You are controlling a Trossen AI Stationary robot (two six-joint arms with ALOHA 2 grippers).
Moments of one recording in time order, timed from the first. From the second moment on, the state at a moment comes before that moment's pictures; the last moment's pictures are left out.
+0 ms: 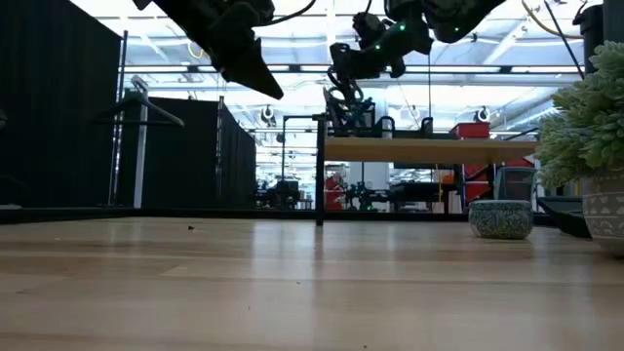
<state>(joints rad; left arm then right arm) 0.06 1.34 0.97 -0.30 -0.21 0.04 -0.49 1.60 1.21 0.31 0.45 -0.14</state>
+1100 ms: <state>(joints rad) 0.06 1.34 0.97 -0.30 -0.21 0.04 -0.42 1.43 1.22 0.15 0.45 -0.28</state>
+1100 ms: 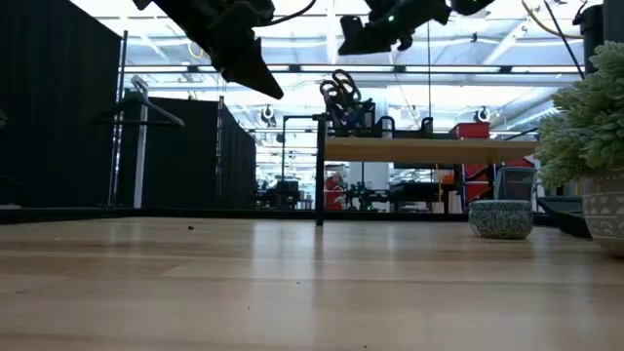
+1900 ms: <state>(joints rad) 0.06 1.34 0.97 -0.29 -0.21 0.04 -0.17 1.21 1.22 -0.94 0.11 0.16</state>
